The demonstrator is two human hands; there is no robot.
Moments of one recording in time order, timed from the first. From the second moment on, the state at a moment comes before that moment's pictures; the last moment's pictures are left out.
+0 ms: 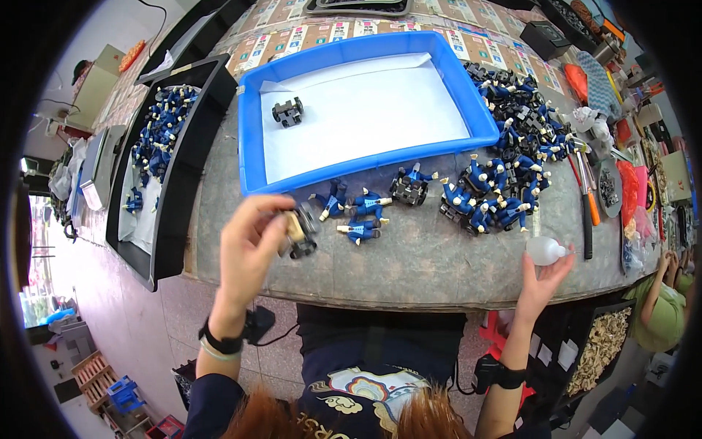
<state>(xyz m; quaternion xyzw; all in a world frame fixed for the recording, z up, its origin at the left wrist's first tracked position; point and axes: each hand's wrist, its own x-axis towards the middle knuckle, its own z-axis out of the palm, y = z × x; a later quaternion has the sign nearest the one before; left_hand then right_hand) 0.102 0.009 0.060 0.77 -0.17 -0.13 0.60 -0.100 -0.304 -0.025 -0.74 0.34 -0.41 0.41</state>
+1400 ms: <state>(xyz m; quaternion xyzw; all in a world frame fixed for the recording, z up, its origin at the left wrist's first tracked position) 0.015 -0.002 0.007 0.46 -0.07 -0.34 0.82 -0.050 -0.157 0.046 -0.48 0.19 0.00 0.86</state>
